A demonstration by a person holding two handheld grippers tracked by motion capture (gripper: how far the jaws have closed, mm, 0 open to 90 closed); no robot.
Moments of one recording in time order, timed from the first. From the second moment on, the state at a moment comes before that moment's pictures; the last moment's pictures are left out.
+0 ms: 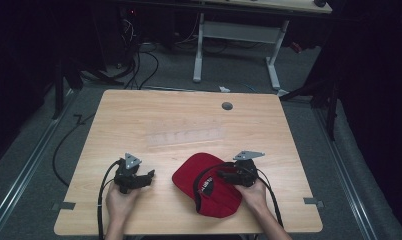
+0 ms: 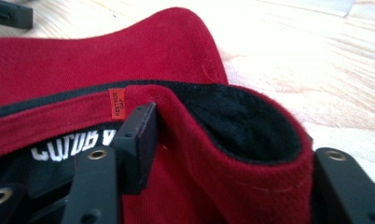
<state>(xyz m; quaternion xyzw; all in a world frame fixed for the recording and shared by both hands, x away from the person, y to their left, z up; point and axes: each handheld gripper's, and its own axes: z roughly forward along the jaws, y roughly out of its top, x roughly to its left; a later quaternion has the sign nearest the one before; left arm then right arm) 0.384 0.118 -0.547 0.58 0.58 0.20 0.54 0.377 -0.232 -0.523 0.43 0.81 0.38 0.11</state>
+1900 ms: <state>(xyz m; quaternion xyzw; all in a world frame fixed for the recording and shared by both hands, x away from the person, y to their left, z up) 0.387 0.118 -0.547 0.57 0.59 0.21 0.53 0.364 -0.240 -0.465 0.39 0.81 0.43 0.13</state>
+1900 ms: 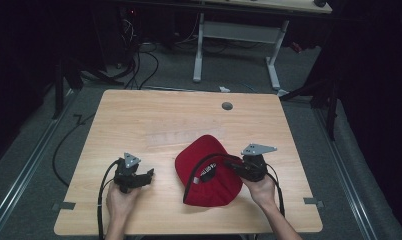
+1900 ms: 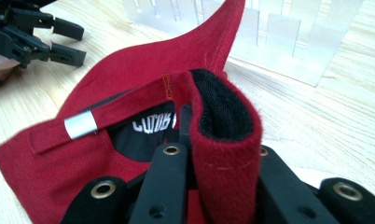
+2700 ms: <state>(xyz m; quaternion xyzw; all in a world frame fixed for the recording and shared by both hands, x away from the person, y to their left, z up) 0.357 0.088 -0.527 0.61 0.50 0.23 0.56 0.370 -0.251 -0.439 0.41 0.79 0.45 0.11</state>
